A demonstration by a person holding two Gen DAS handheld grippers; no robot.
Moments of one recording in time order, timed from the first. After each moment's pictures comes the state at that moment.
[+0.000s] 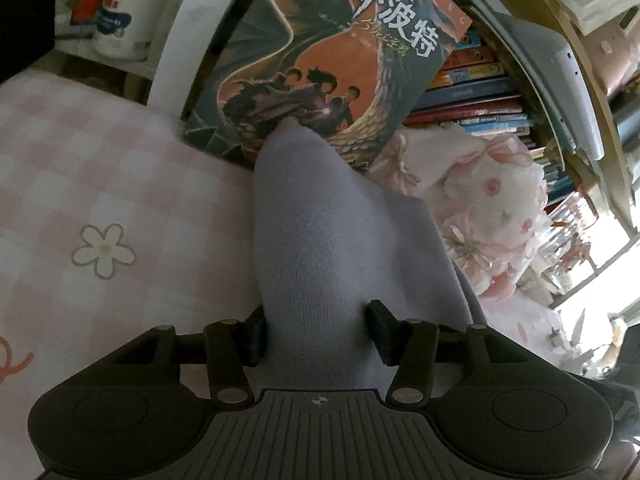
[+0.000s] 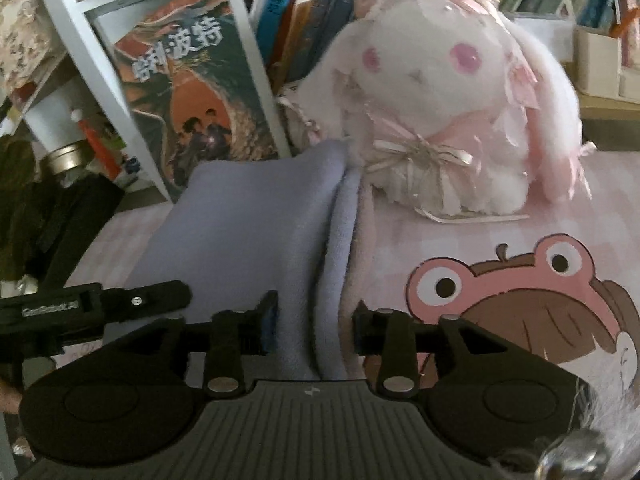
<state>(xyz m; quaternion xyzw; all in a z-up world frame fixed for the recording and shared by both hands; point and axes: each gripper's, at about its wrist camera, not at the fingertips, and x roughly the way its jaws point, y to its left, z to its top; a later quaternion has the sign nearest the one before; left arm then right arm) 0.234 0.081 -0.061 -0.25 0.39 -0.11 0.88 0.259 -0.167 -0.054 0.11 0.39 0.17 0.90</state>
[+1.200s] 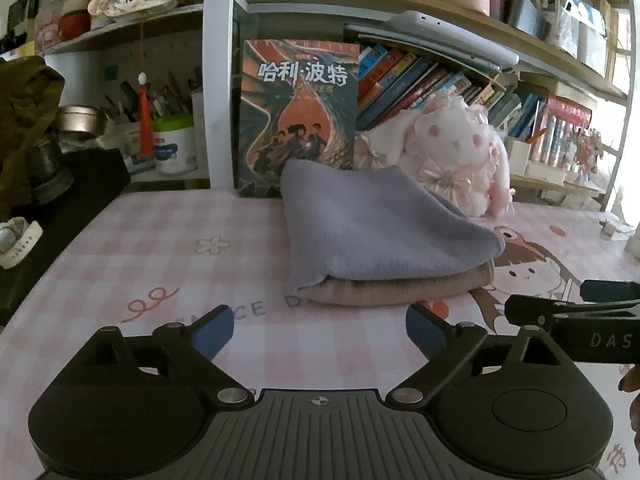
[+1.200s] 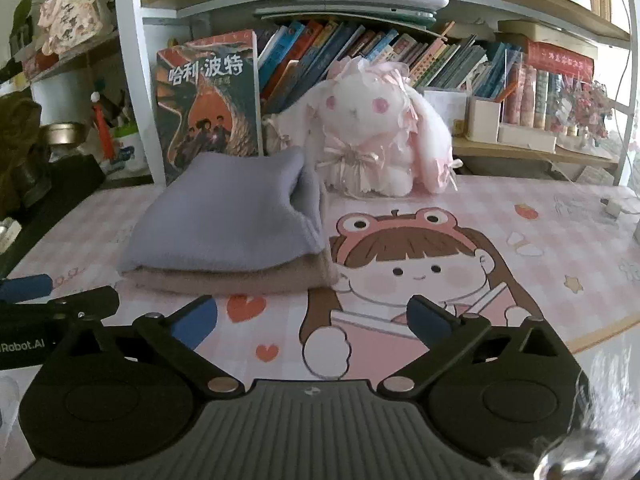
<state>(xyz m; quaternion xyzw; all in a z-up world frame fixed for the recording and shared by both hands) 0.066 0.037 -0.034 -0.01 0.29 -0.03 0.96 0.078 -0.157 -0.037 0.02 0.30 0.07 0.95</state>
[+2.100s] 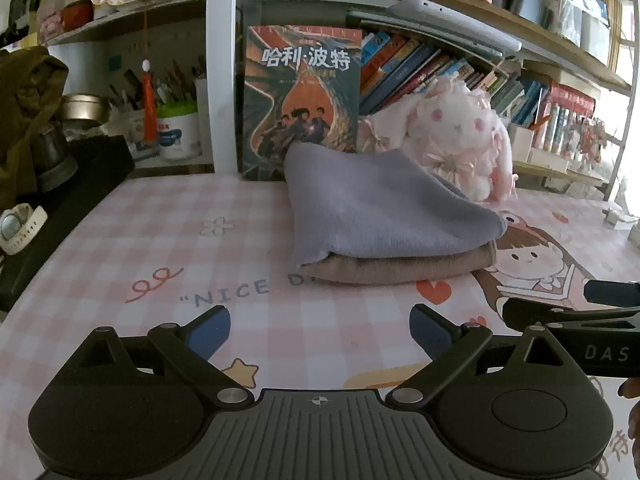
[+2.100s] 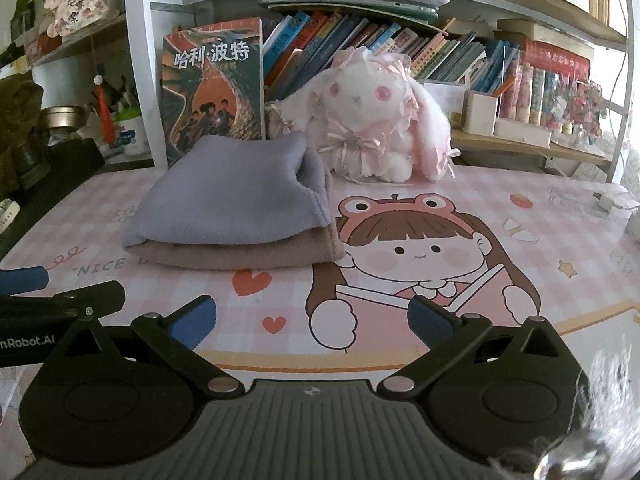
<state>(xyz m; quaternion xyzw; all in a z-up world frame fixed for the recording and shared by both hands) 0.061 0.040 -0.040 -0.01 0.31 -0.03 0.95 0.067 -0.148 -0.044 0.01 0.31 0.06 0.95</state>
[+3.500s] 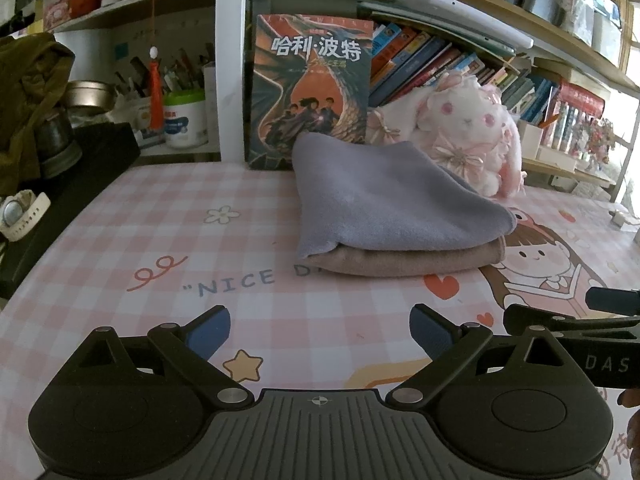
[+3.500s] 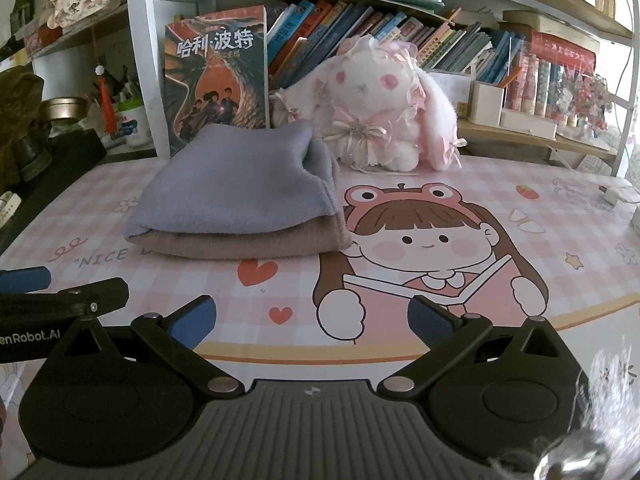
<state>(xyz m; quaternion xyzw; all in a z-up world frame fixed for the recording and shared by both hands) 0.062 0.048 -0.044 -0.02 0.32 -0.02 0.95 0.069 -0.144 -0.047 0.01 0.32 0.06 0.95</state>
